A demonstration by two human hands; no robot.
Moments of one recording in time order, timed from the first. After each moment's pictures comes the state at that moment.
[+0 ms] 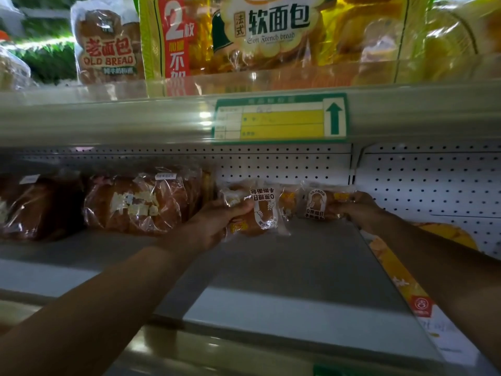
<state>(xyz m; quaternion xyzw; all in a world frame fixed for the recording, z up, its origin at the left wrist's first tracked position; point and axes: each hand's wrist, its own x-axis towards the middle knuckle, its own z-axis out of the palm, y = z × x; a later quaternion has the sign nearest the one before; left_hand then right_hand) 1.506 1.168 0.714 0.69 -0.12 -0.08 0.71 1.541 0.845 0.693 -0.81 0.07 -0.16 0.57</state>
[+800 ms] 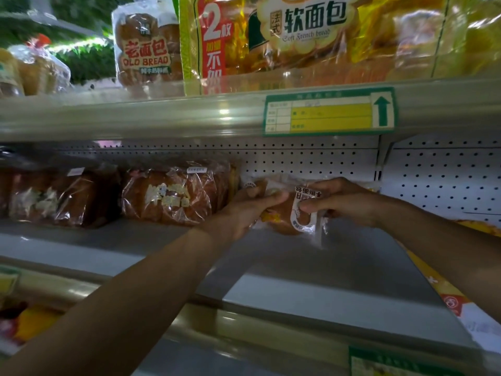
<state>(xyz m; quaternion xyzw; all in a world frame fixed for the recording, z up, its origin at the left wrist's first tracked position) 1.483 1.169 0.725 0.70 -0.18 -0.05 0.69 1.475 0.954 0.740 -0.83 -0.17 0.00 0.54</state>
